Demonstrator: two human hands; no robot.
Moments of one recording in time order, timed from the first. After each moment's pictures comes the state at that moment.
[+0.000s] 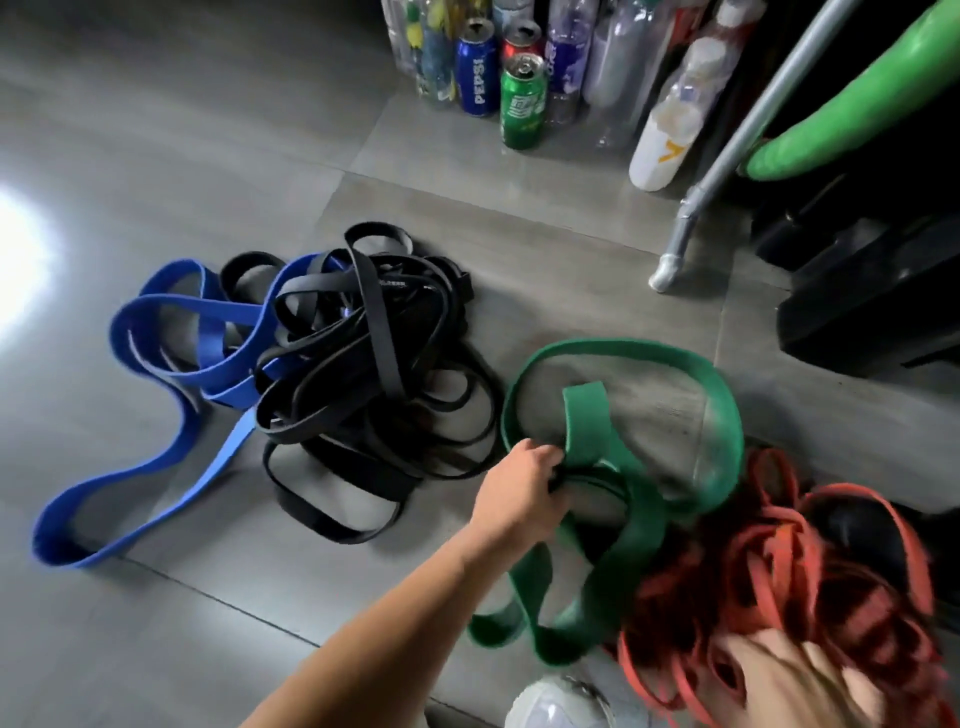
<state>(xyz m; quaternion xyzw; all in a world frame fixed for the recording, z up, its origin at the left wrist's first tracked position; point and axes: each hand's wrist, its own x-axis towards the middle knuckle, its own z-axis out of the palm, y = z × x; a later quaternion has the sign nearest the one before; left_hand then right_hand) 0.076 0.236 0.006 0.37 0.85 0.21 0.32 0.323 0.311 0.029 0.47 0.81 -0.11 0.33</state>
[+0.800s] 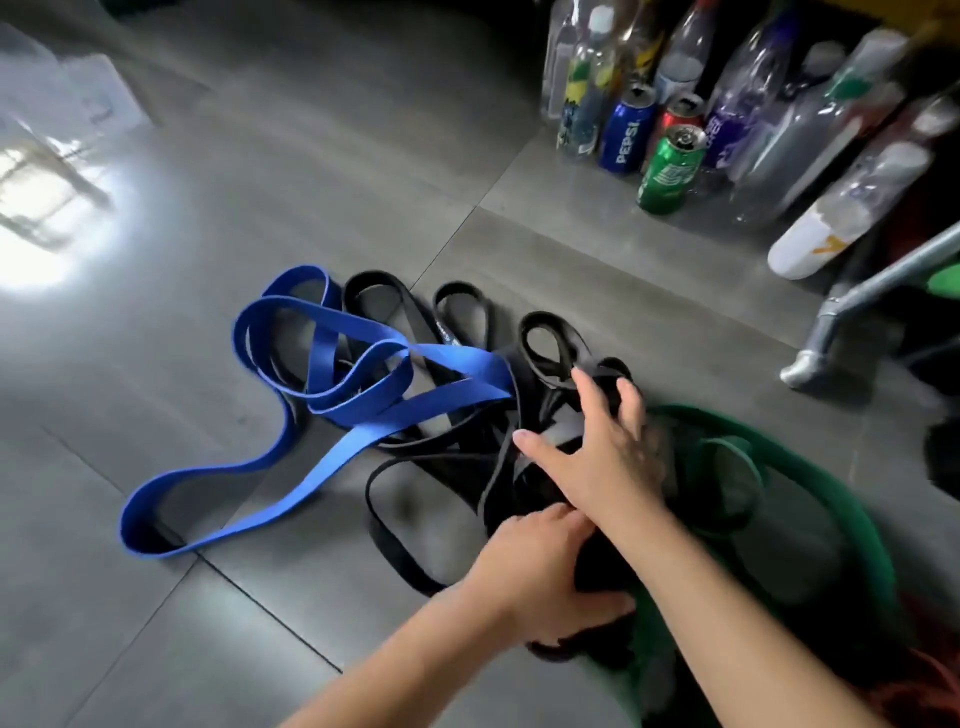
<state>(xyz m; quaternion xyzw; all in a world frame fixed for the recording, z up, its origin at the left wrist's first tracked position) 0.005 0.153 0.049 0.41 0.80 0.25 0.35 0.002 0.273 0.055 0.34 0.89 -0.30 0.10</state>
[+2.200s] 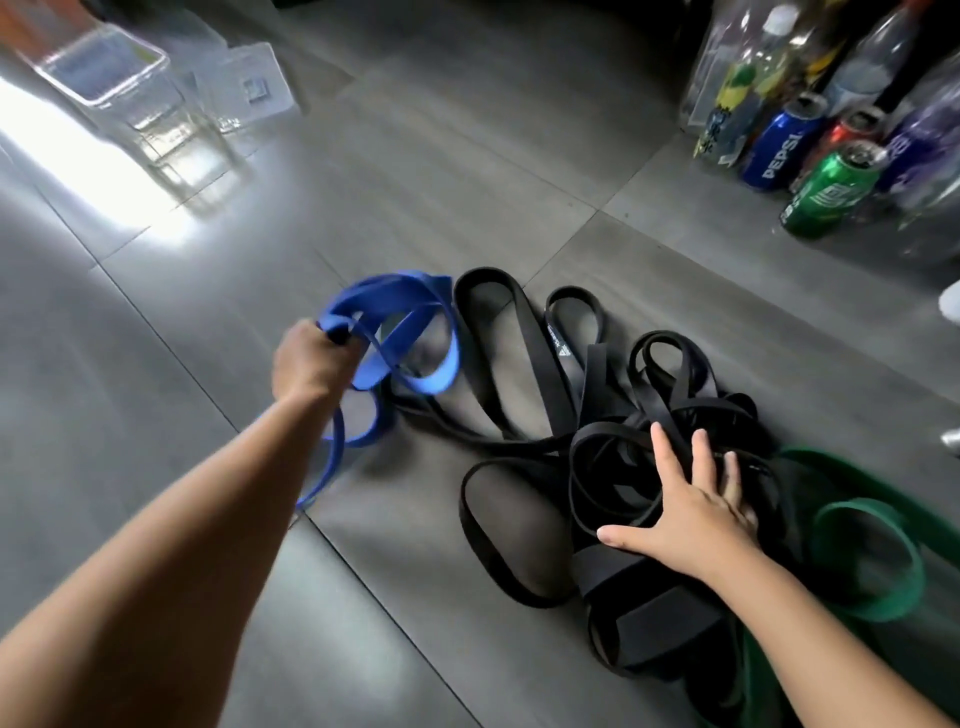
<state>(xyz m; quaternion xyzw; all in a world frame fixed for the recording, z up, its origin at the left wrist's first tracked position) -0.215 -0.033 0.046 -0.15 0.95 0.27 0.04 -0.002 0.262 0.014 0.24 0.90 -0.18 0.31</state>
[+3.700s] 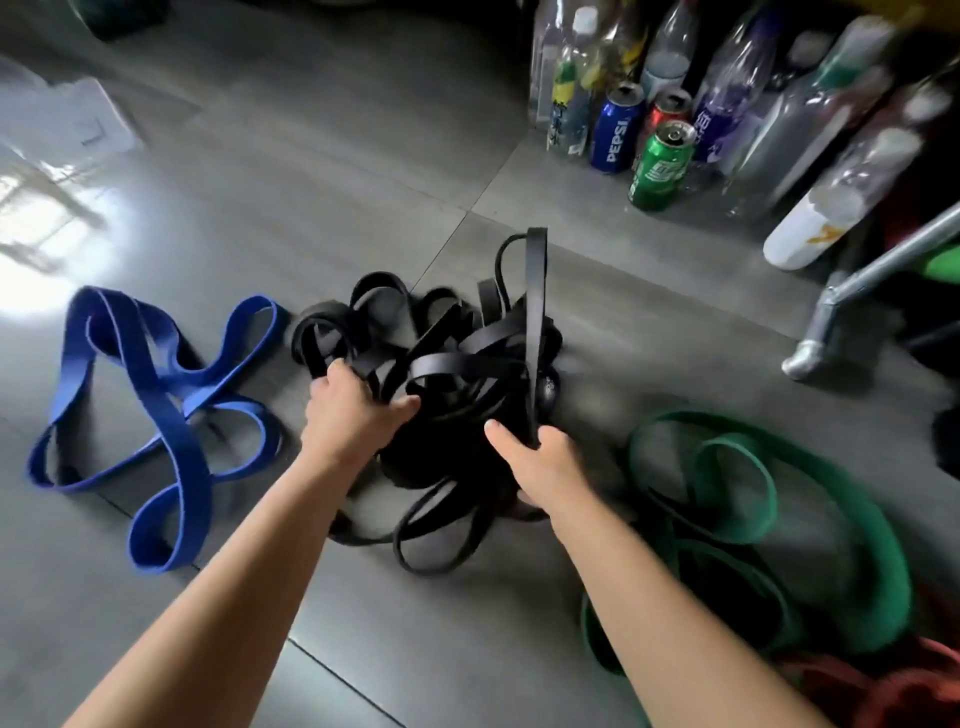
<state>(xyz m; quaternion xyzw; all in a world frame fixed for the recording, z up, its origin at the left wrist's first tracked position) -0.146 0.093 0.056 -0.04 0.95 0.25 0.20 -0.028 0.234 0.031 0.43 0.66 -0.60 0.14</state>
